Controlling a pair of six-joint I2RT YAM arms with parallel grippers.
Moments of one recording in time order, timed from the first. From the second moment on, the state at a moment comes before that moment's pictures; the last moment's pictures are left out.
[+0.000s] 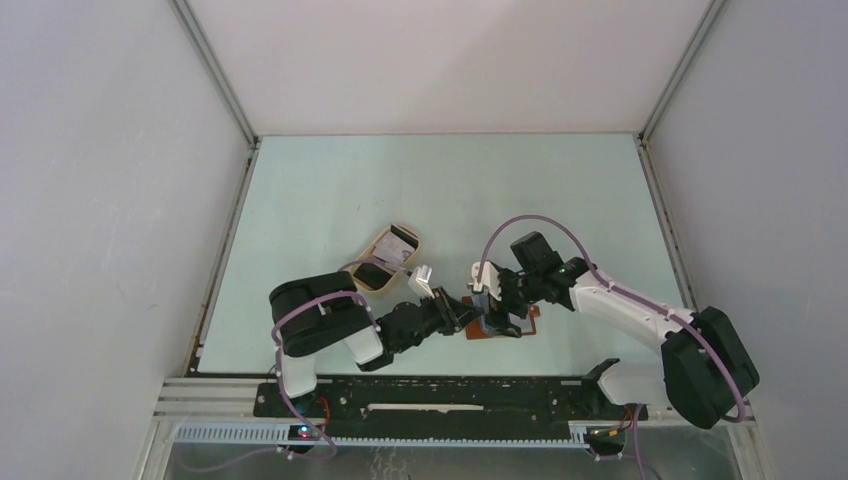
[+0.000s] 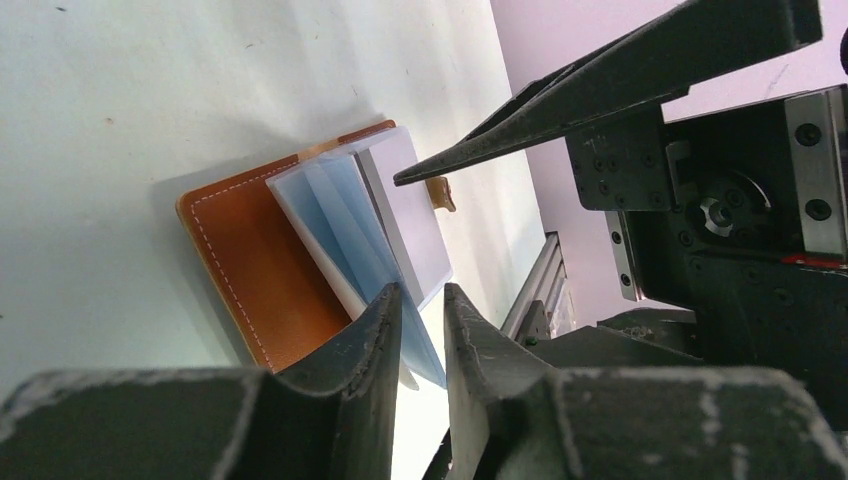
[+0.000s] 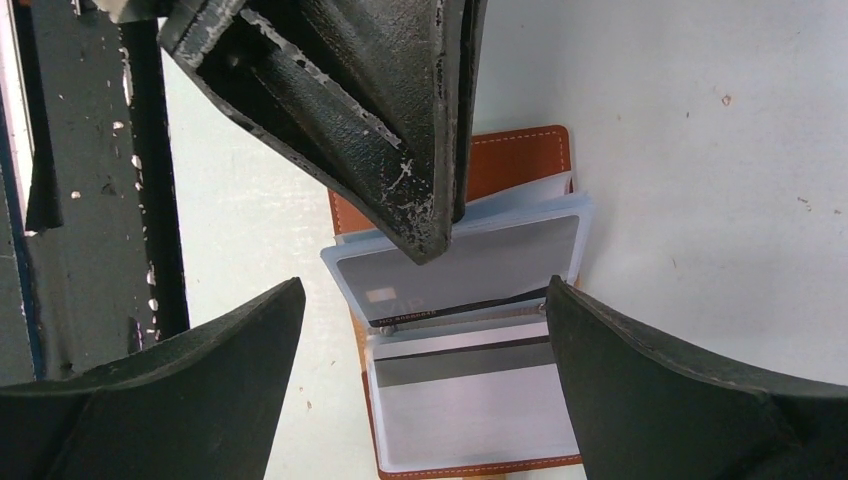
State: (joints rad) left arm -1.10 1.88 0.35 1.36 -0.17 -1.14; right arm 0.60 1.27 0.69 -0.47 -0.61 -0.77
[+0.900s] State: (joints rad) left arm -1.10 1.88 0.35 1.36 -0.15 -1.13; right arm 0.65 1.31 0.69 -0.43 -0.48 -0.71
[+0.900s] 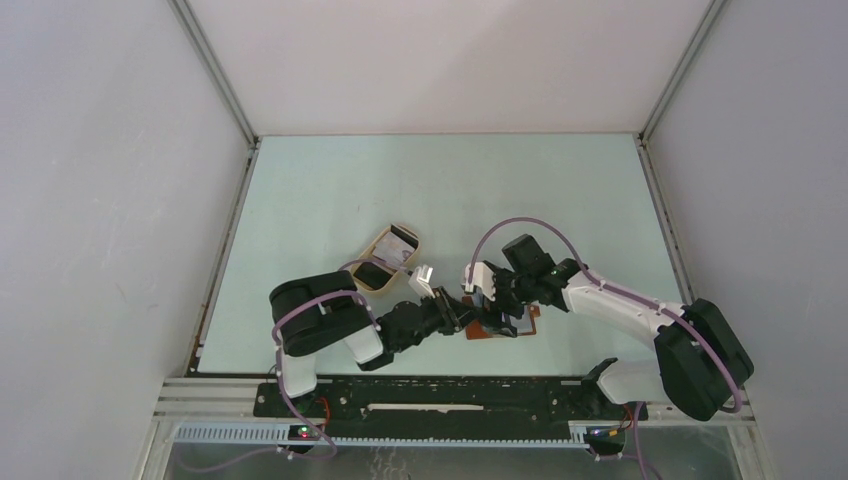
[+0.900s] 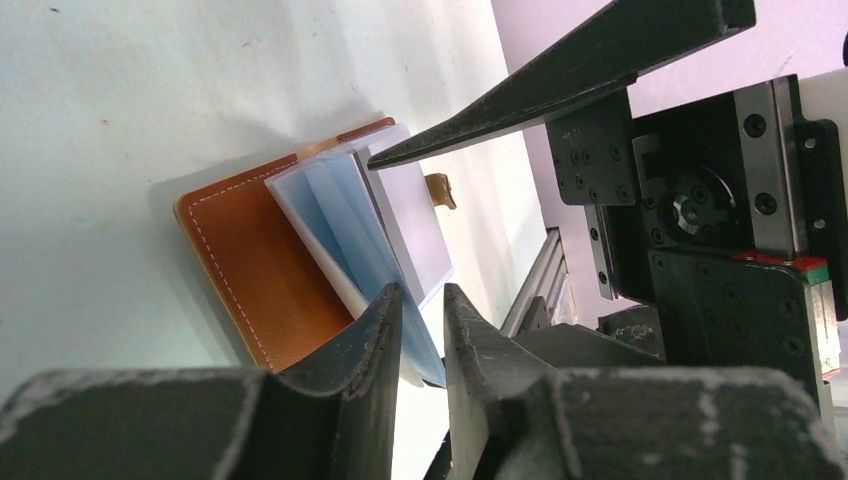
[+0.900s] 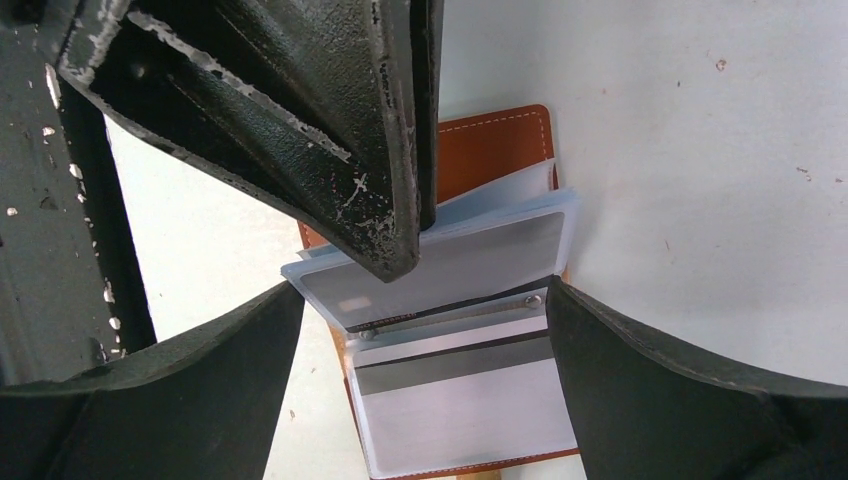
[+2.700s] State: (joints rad) left arm -1.05 1.79 0.46 1.06 -0.15 -1.05; right arm 0.60 1.31 0.70 -0.44 -0.48 -0.70
